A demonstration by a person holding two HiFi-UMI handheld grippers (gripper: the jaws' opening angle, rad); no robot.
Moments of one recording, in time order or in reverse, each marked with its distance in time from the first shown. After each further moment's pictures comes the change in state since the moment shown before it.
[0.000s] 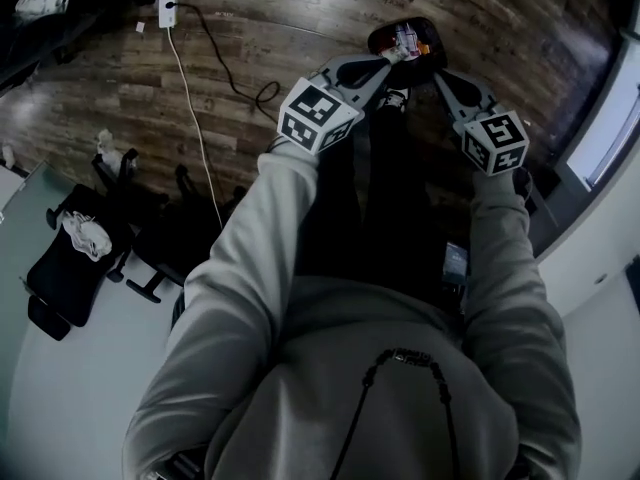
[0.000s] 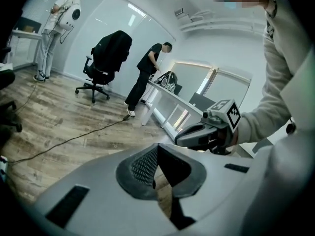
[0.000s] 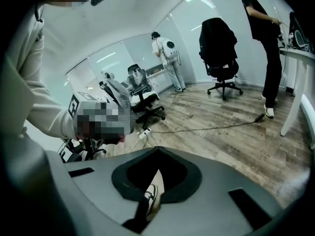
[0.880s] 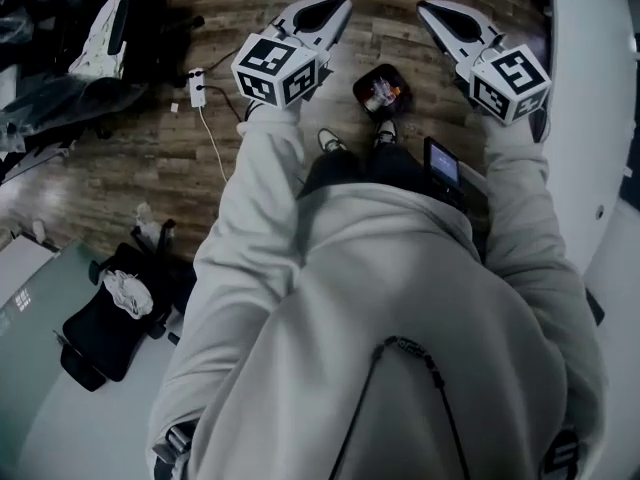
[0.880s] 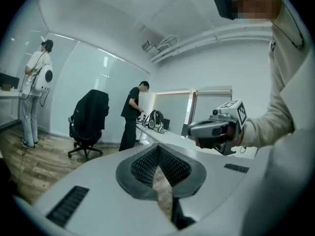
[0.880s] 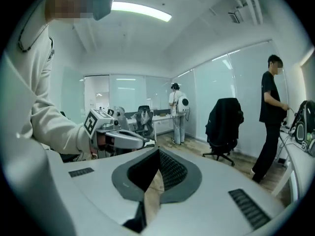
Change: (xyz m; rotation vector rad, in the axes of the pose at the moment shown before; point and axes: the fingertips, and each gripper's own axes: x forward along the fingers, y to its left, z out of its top) left arm -0.137 -0.108 0.342 0.333 -0.308 -0.030; right arm -0.225 0.111 0.337 -0.325 -0.444 -0.108
